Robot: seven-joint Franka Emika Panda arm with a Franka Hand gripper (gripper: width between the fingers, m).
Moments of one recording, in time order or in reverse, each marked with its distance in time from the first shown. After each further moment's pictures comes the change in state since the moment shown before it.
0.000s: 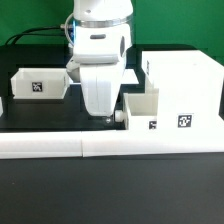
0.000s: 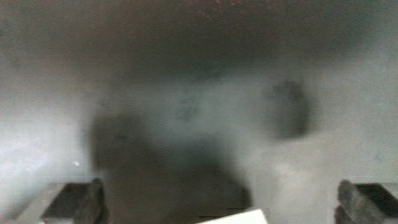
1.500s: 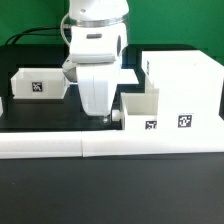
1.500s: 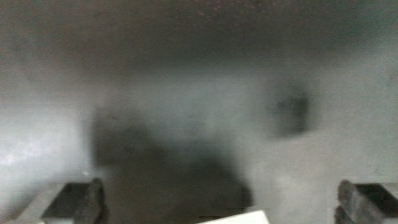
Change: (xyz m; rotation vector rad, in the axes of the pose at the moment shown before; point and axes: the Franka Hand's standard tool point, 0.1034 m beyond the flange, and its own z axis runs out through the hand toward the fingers) arm -0.006 0.001 -0.001 -0.002 0.003 -0.016
